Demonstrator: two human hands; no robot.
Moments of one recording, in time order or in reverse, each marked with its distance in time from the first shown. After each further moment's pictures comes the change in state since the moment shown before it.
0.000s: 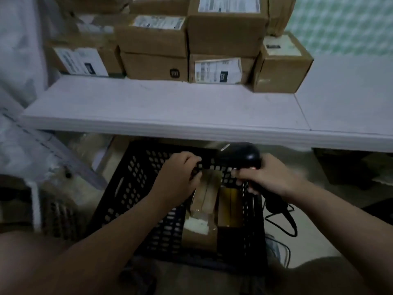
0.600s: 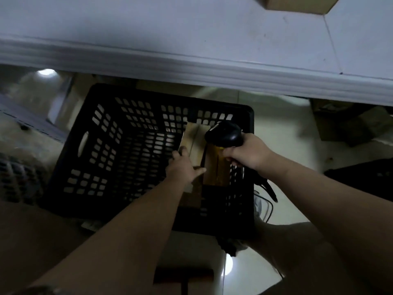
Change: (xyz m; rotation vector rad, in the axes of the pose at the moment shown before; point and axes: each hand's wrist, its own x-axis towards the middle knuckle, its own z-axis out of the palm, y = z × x) left_hand -0.026 0.002 0.178 -0.141 -0.722 -0.805; right_hand 0.063 0.092 0.031 -0.068 0.026 0.319
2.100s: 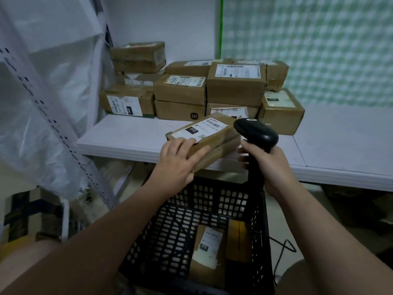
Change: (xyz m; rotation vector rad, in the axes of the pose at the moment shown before) left_hand -0.156 -0.010 -0.239 0.574 1.185 0.776; right_hand -0.116 -0.133 -0.038 0.687 0.243 -0.552
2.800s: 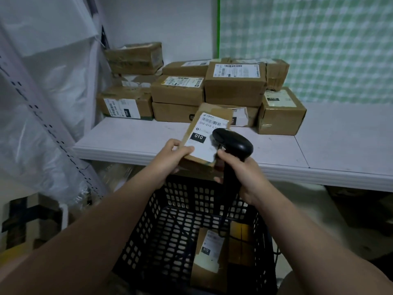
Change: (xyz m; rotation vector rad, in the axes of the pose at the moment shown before) left_hand 0.036 -0.013 0.000 -1.306 -0.391 -1.066; right_hand 0.009 0.026 0.032 0.199 -0.176 0.223
